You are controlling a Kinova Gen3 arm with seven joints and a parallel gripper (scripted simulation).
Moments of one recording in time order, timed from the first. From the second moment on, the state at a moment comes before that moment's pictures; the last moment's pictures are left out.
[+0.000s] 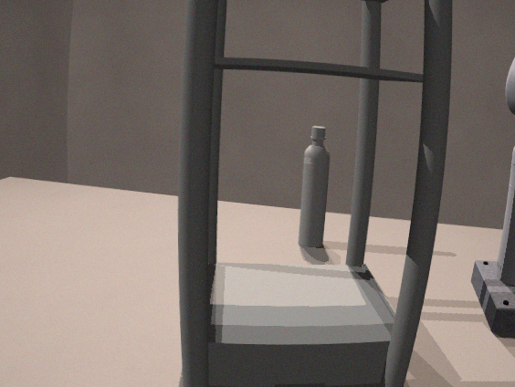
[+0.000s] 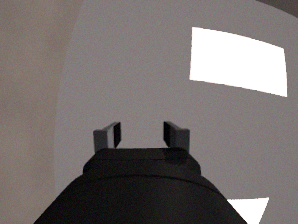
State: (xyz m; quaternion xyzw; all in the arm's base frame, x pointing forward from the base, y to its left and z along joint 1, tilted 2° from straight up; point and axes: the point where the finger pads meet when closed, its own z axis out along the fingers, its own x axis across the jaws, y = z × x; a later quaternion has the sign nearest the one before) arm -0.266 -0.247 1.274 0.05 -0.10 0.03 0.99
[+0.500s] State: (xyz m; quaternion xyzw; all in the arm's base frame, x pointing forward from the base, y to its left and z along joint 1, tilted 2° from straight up) arm -0.284 -0.418 1.214 0.19 -0.14 0.18 0.96
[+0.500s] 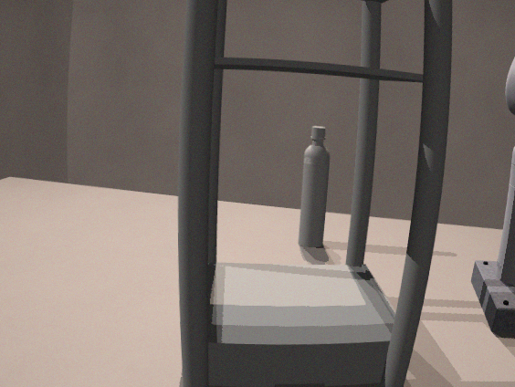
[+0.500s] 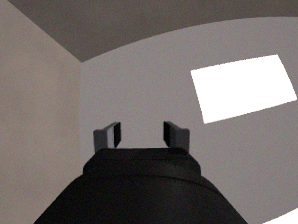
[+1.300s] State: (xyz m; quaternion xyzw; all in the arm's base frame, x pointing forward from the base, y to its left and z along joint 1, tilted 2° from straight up) arm -0.222 -0.657 1.051 0.41 -0.25 0.36 0.80
